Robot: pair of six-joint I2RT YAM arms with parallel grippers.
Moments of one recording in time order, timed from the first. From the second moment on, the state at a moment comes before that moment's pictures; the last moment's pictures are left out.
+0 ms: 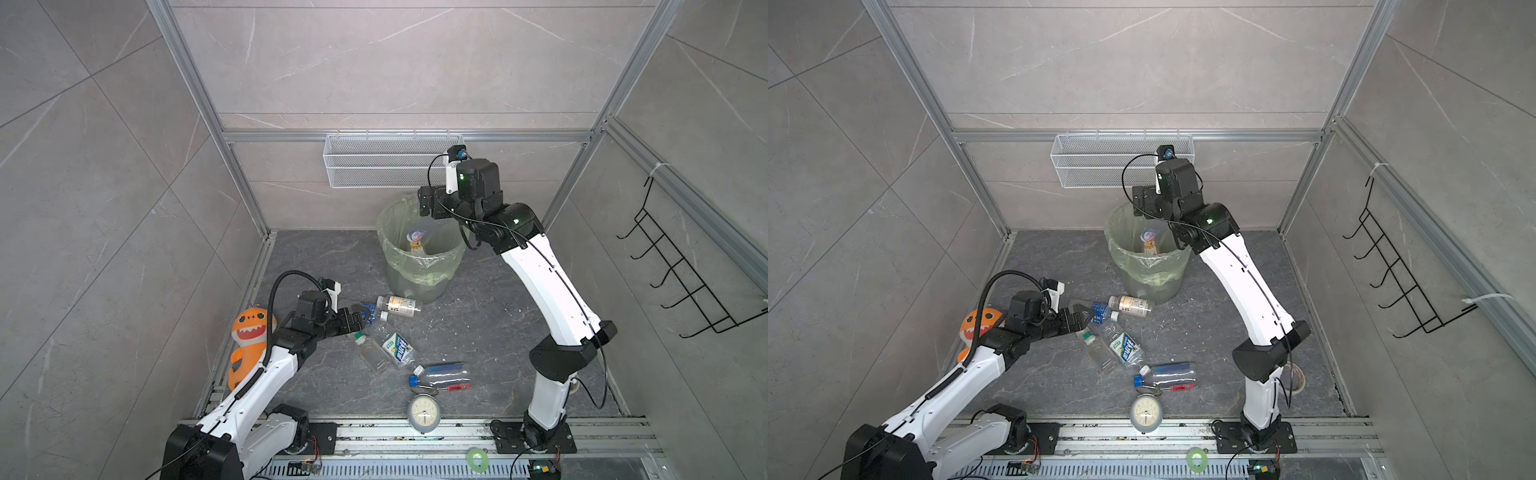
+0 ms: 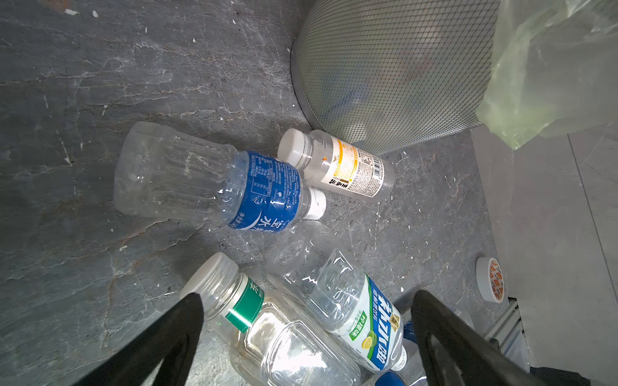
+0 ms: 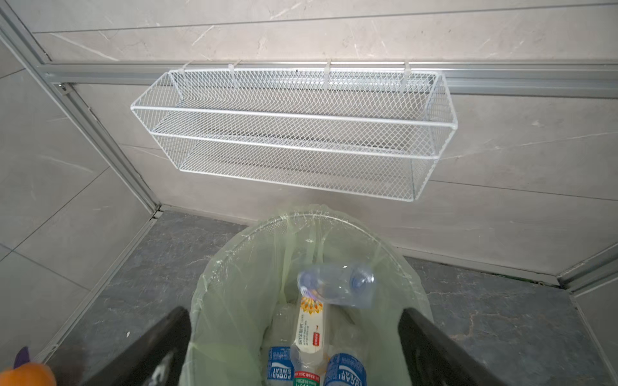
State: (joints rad) left arm -0.32 1.02 0.62 -0.31 0.35 -0.51; right arm 0.61 1.85 2.36 -0.87 0.29 0.17
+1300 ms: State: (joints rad) left arm -0.70 1.10 0.65 -0.52 -0.09 -0.85; right arm 0.62 1.25 1.23 -0.64 0.15 0.21
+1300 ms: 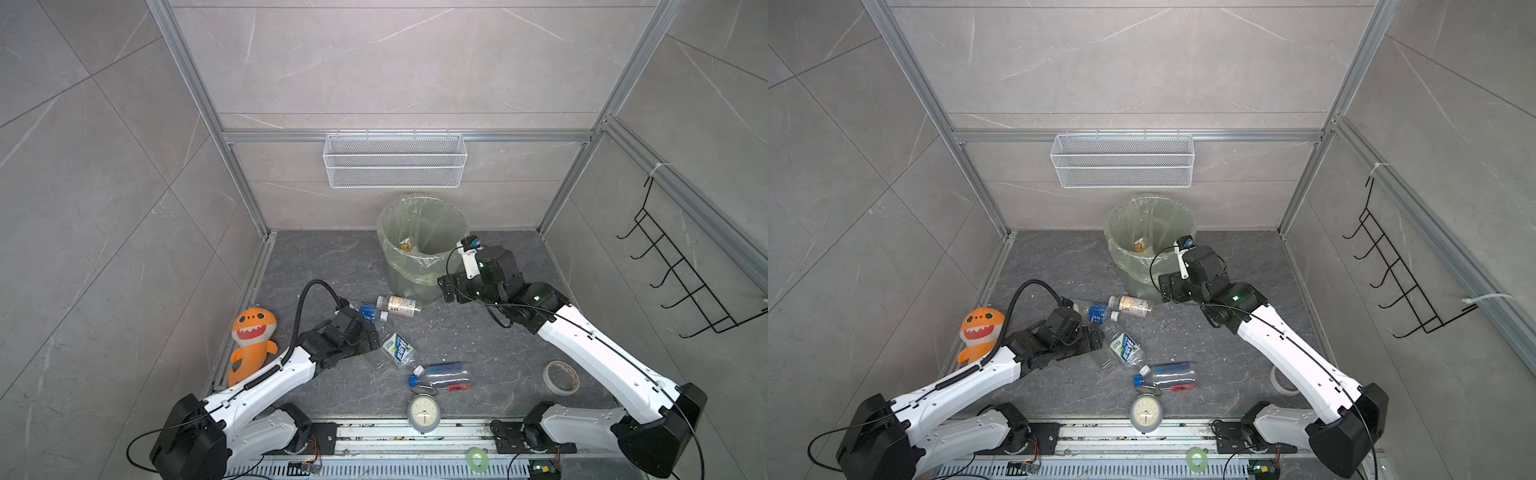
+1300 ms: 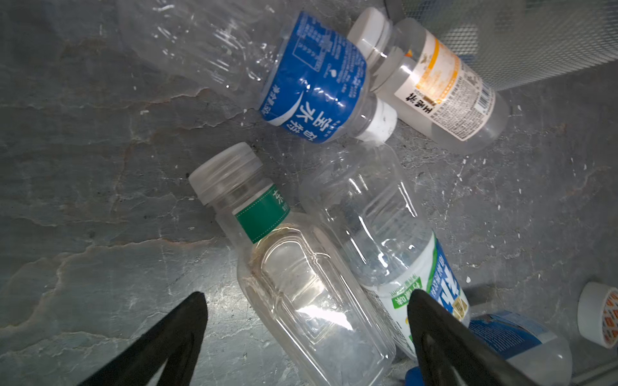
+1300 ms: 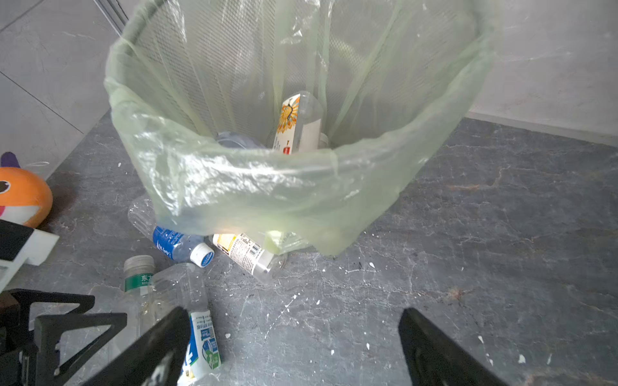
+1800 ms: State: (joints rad) left arm -0.70 1.25 0.64 -0.46 -0.09 -0.89; right arm 0.62 1.19 1.13 -0.64 0.15 0.26
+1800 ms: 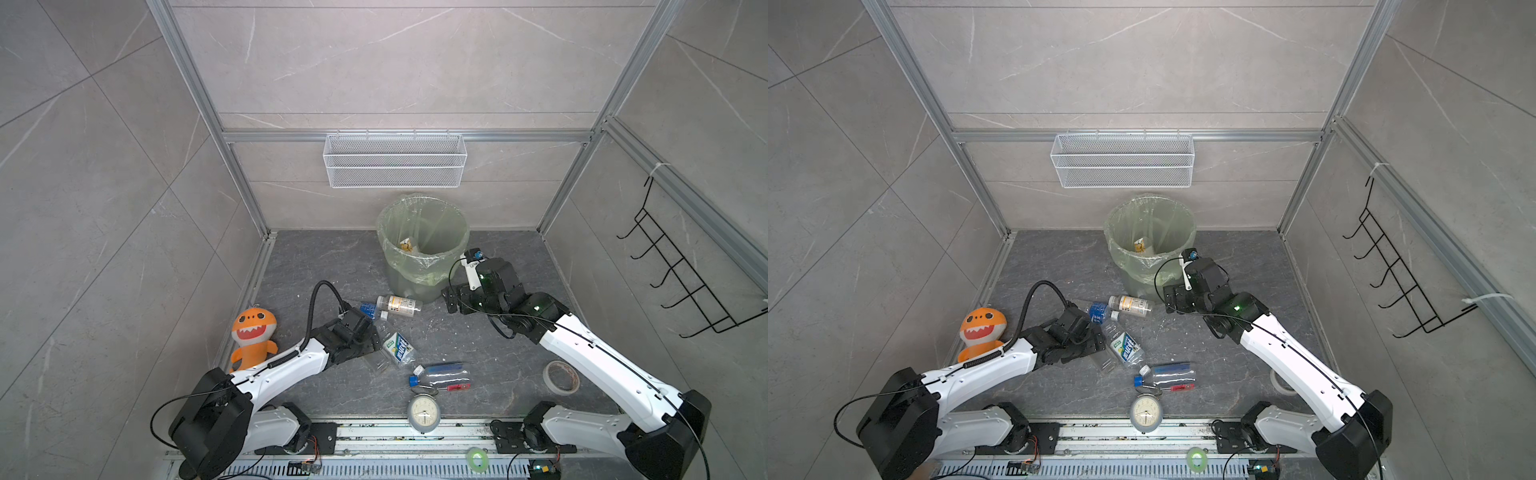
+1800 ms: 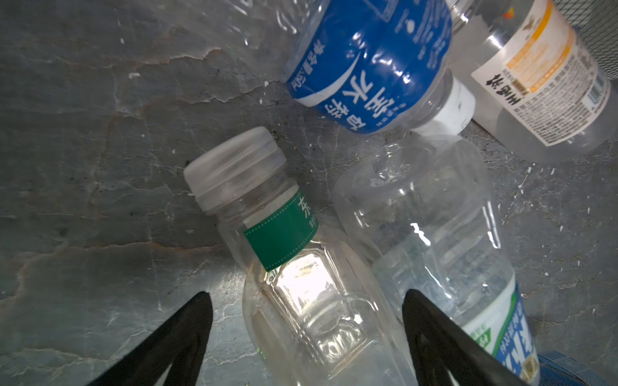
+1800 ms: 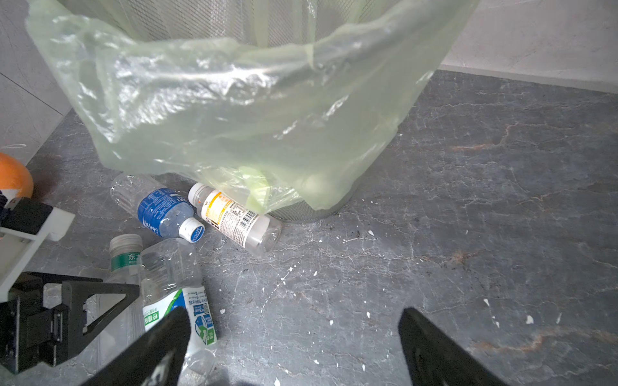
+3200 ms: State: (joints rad) left arm -0.74 1.33 0.64 -0.53 -0.10 -0.78; right arm 0.62 1.17 1.03 -0.63 0.15 0.30
